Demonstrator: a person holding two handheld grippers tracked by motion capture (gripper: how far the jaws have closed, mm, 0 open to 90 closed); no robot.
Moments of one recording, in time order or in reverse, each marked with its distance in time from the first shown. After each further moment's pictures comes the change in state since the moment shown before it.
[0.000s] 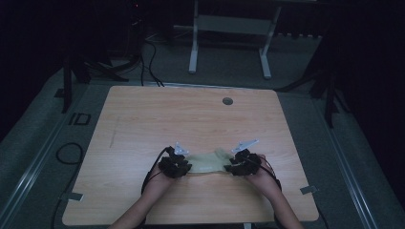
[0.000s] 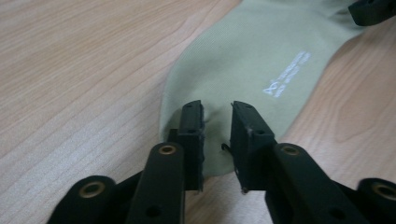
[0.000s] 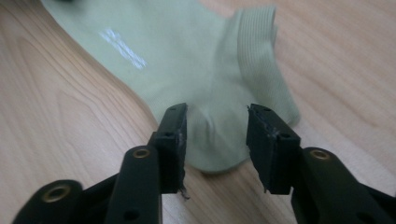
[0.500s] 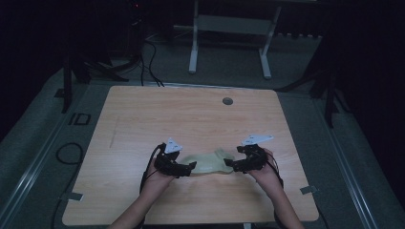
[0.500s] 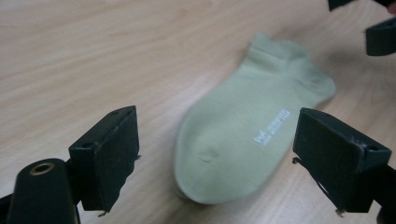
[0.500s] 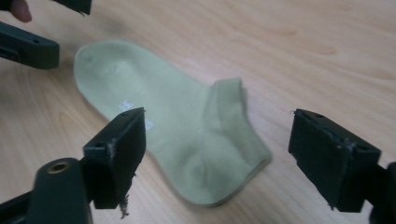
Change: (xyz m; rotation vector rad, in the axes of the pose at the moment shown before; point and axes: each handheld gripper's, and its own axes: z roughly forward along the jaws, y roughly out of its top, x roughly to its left) left arm 0.008 -0.001 -0.021 -0.210 0.014 -0.060; right arm -0.010 0.002 -0.026 -0.215 0.013 0.101
